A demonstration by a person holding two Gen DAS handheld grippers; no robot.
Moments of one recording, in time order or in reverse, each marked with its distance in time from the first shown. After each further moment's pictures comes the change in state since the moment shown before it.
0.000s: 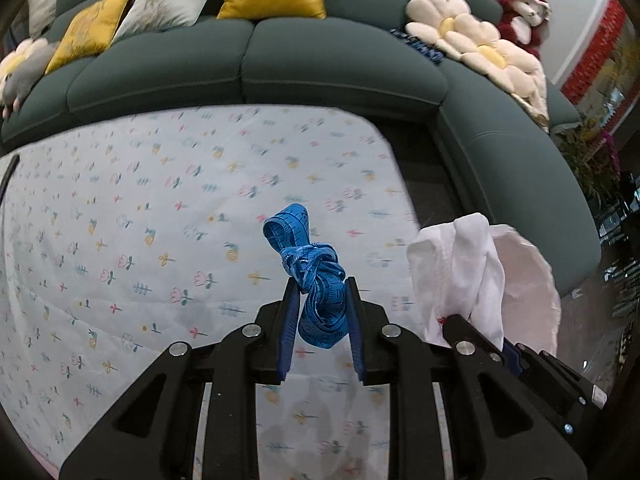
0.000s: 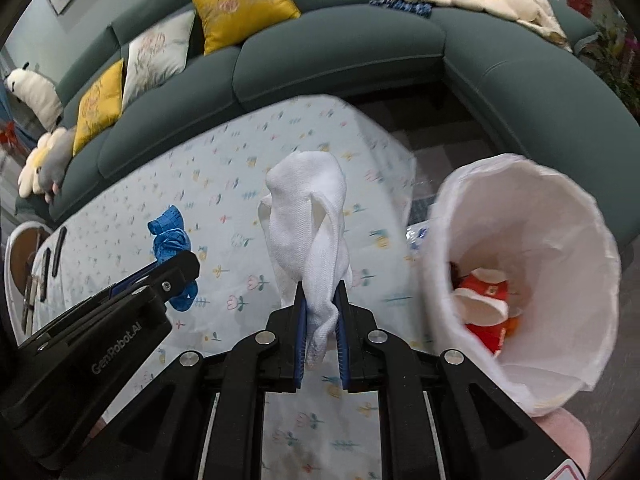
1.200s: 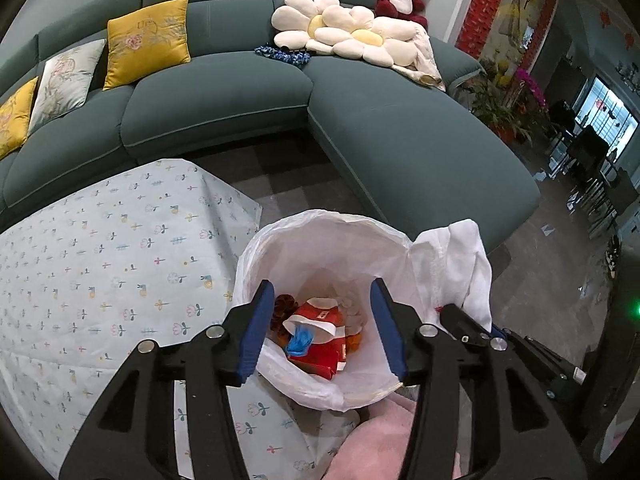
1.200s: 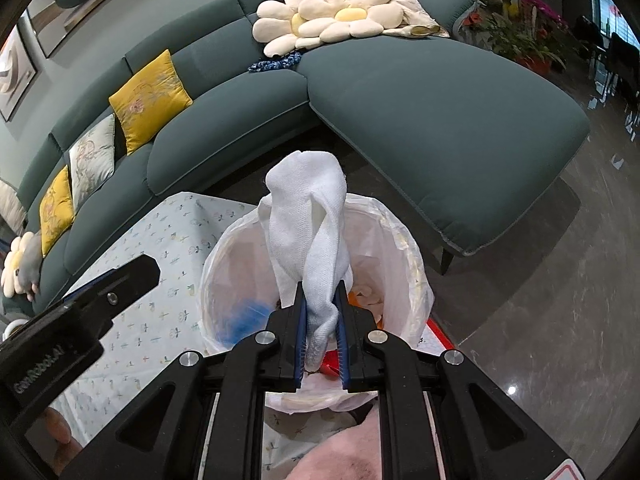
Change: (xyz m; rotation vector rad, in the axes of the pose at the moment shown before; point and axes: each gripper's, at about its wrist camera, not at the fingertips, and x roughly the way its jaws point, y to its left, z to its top) left arm -0.032 -0.201 -0.027 0.284 -0.057 -0.158; right arm -0.093 -0.200 -0.024 0.264 -0.170 -0.106
